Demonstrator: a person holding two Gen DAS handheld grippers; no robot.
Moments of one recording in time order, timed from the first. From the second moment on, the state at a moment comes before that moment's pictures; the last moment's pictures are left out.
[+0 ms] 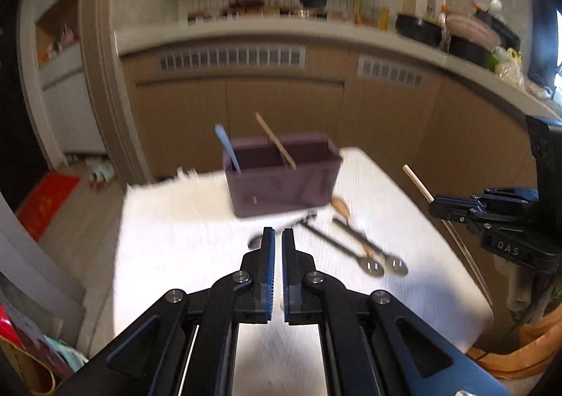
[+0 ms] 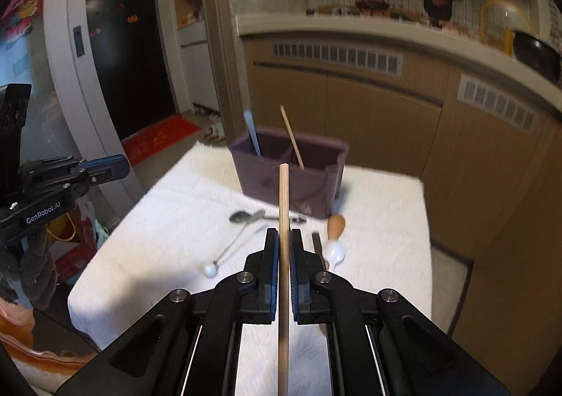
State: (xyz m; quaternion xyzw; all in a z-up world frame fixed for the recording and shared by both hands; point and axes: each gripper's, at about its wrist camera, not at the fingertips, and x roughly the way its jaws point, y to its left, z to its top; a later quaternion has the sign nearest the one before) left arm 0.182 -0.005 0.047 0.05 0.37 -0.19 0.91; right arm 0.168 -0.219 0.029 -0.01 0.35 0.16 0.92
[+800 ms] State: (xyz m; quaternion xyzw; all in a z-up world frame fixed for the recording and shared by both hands) left arm 0.324 -0.092 -0.110 0.09 0.52 -0.21 0.83; right arm 0.213 -0.237 -0.099 0.03 0.48 0.16 0.86
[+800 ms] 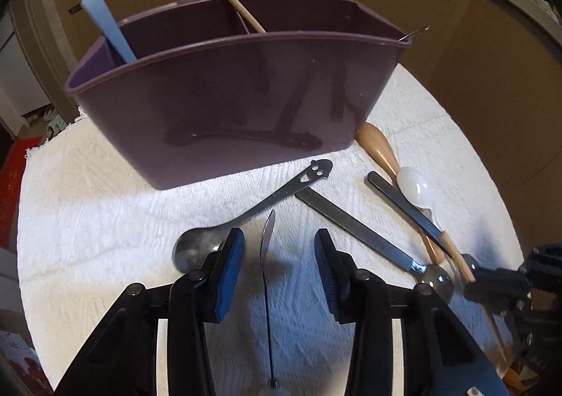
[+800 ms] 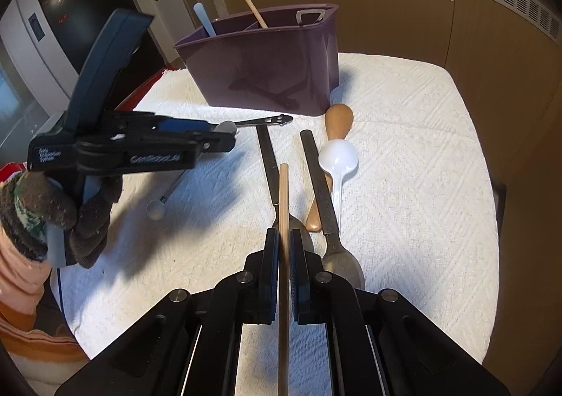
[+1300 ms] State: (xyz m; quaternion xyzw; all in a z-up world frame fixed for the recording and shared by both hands) left arm 0.293 -0.078 -0.086 0.09 0.45 -0.20 0.87; right arm 0.214 -0.234 -0.103 0.04 0.49 0.16 0.86
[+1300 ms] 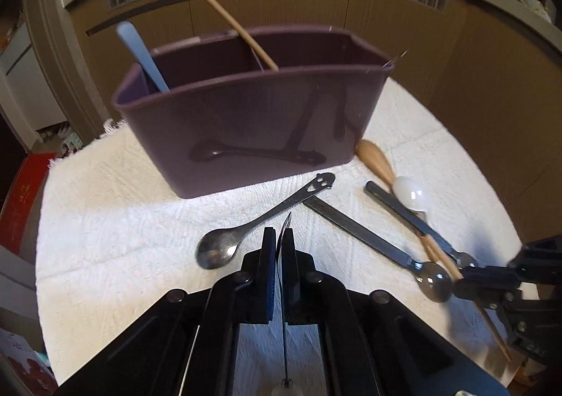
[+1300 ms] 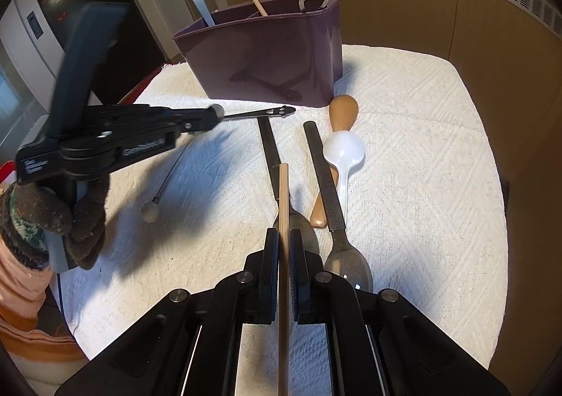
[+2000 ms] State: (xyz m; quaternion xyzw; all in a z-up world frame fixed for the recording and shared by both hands) left arm 0.185 -0.022 0.093 0.05 0.22 -0.18 0.96; right arm 0.175 -0.221 0.050 0.02 0.30 0.19 0.93
